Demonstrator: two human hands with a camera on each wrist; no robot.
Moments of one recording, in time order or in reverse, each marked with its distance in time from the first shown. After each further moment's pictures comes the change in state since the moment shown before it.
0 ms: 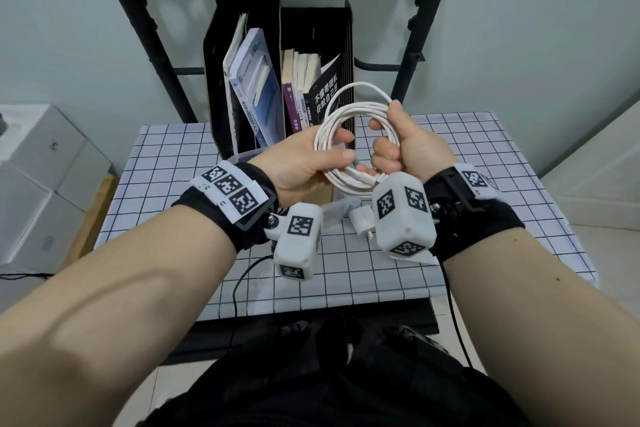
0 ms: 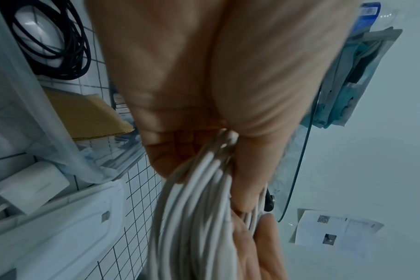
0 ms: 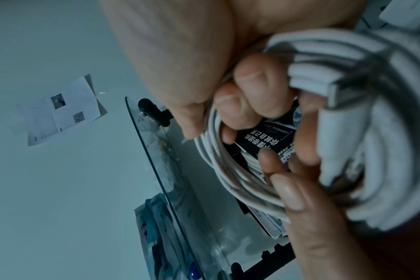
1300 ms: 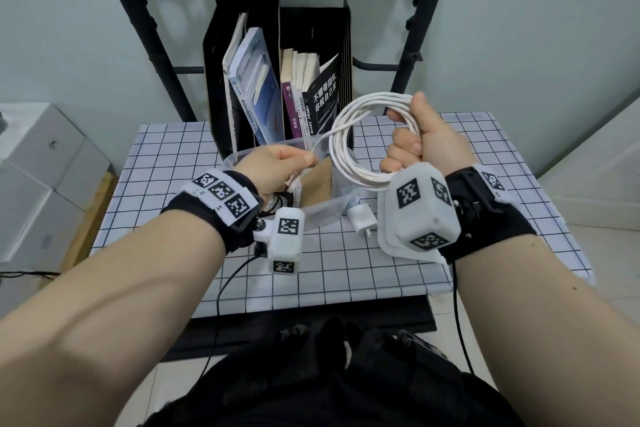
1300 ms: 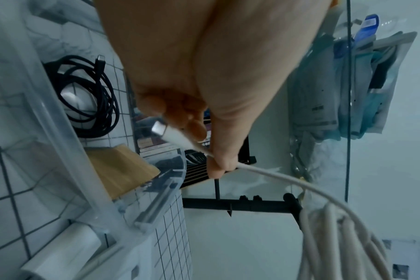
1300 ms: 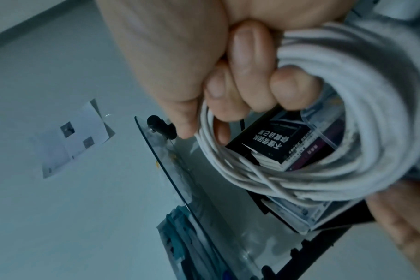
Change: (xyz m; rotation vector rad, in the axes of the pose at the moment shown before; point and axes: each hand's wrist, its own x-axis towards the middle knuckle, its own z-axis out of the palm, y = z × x) left_hand -0.005 -0.021 -0.042 0.479 0.406 -0.052; right_hand -0.006 -0.003 -0.017 0.145 0.025 -0.103
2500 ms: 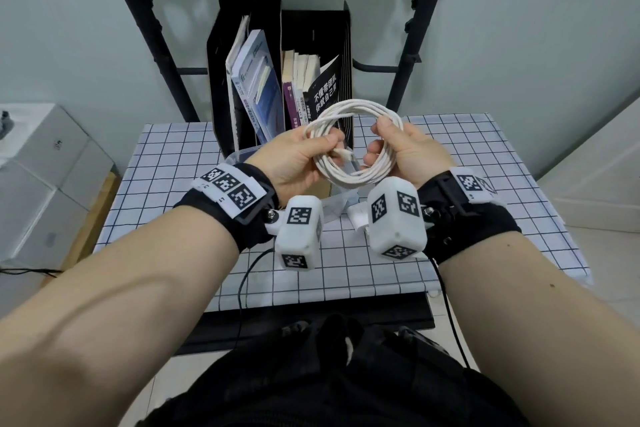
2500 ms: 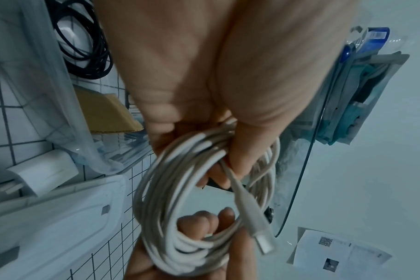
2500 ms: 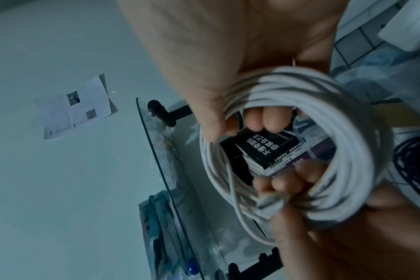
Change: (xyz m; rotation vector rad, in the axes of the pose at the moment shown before) left_hand -0.023 0.037 0.024 -0.641 -0.313 0.004; right_hand -0.001 0.019 0.007 -0.239 0.100 -0.050
